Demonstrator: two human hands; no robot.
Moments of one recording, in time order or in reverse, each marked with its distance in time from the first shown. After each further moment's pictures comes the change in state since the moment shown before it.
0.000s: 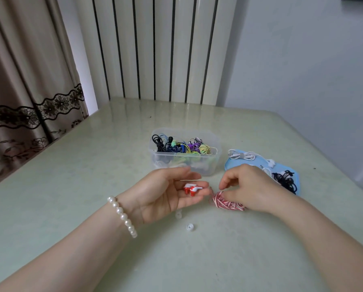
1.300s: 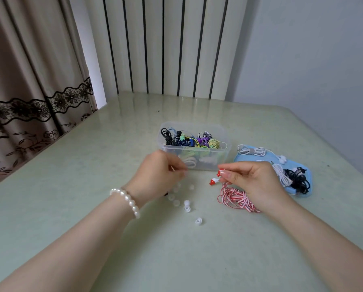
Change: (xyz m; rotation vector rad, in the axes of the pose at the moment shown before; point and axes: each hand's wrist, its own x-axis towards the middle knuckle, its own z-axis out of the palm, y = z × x) left_hand 0.005 0.009 -0.026 1.228 0.468 0.541; right_hand 0.001 -0.002 0.029 0.898 0.229 -0.149
